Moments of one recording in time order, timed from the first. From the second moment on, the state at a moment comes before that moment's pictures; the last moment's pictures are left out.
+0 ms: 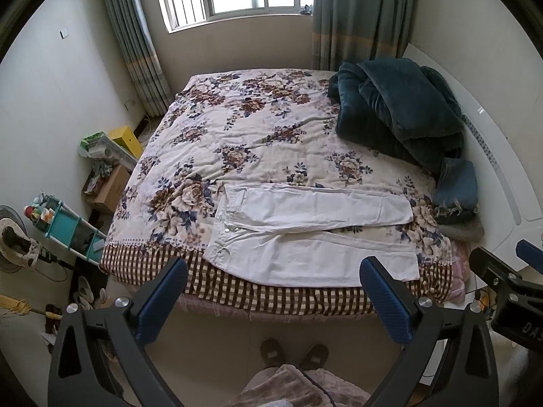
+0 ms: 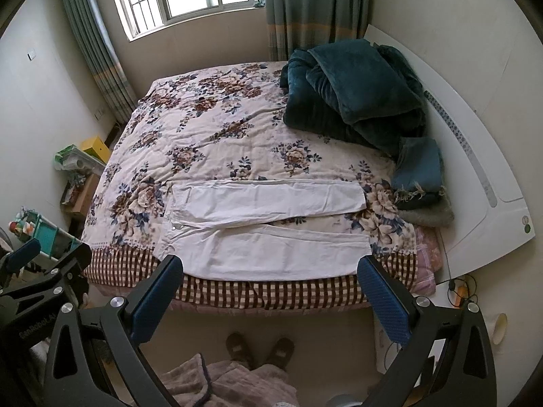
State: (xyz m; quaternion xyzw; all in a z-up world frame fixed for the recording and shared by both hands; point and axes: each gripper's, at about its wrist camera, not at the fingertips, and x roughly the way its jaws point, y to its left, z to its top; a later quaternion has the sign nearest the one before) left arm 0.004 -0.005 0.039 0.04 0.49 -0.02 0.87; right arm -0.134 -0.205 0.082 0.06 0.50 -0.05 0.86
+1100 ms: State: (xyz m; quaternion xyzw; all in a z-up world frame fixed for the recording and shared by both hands) left arm 0.007 -0.002 0.043 0.03 0.48 -0.02 0.88; right arm -0.133 -0.202 0.084 0.06 0.49 -0.05 0.87
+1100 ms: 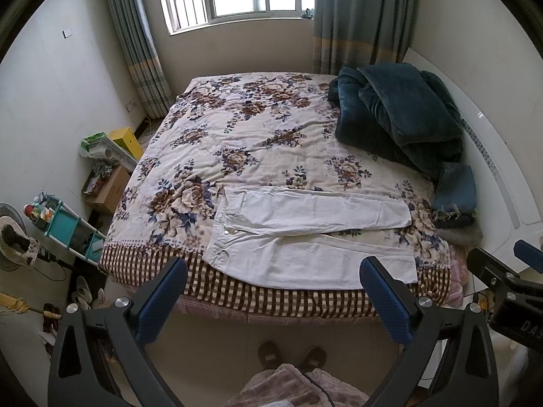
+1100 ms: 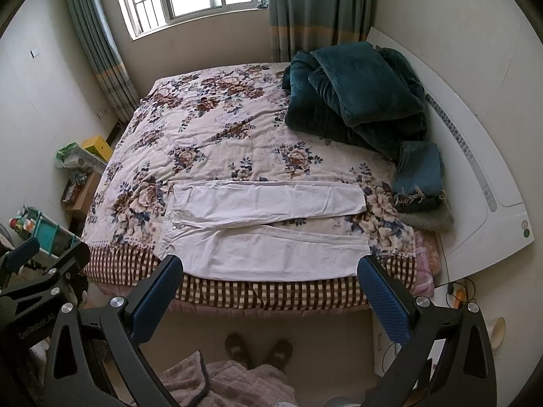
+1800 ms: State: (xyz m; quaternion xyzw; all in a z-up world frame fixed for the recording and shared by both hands) left arm 0.008 -0.014 0.037 0.03 0.49 -0.03 0.87; right arm -0.143 -0.202 0.065 0.07 0.50 -0.05 0.86
